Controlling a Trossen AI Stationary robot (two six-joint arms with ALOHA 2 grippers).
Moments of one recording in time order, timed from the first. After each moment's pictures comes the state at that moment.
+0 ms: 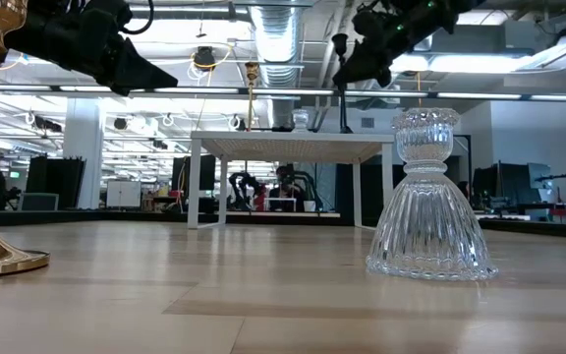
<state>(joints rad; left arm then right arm) 0.09 0.42 0.31 0.09 -0.23 0.15 -0.57 1.38 1.21 -0.35 -0.19 -0.10</state>
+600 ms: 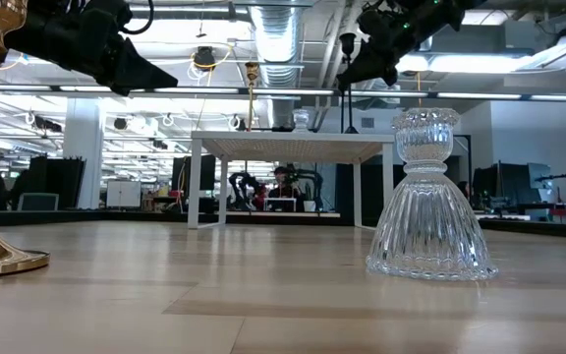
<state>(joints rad) 0.09 0.42 0.31 0.09 -0.23 0.15 -0.58 1.35 1.20 -0.40 -0.18 -0.11</state>
